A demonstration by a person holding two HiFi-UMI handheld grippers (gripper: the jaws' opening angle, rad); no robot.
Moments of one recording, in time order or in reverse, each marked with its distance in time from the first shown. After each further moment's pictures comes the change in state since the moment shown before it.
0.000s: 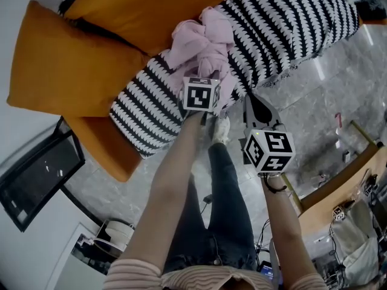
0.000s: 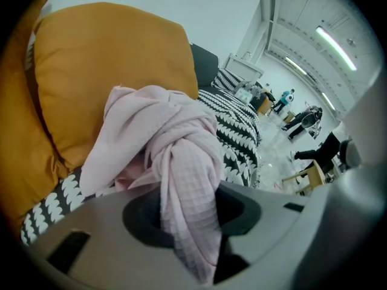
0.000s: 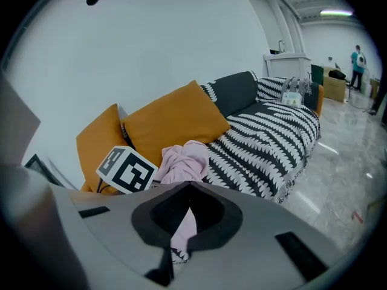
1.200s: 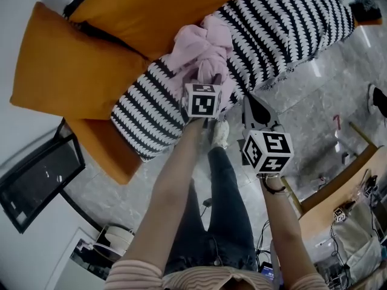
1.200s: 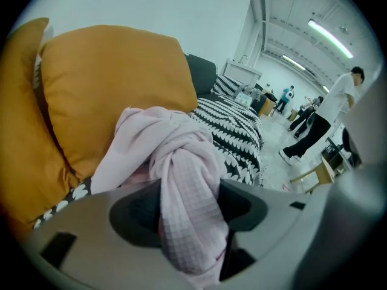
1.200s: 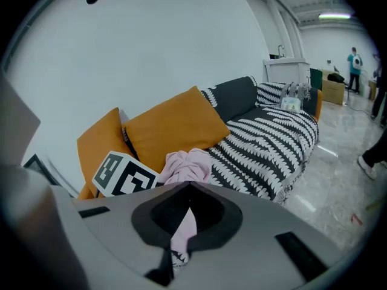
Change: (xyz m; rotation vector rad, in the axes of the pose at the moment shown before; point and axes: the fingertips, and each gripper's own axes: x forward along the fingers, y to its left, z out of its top) left arm -0.007 -0.004 0.011 0.031 -0.073 0.065; right arm -0.005 0.002 0.012 -0.008 -0.030 -0.005
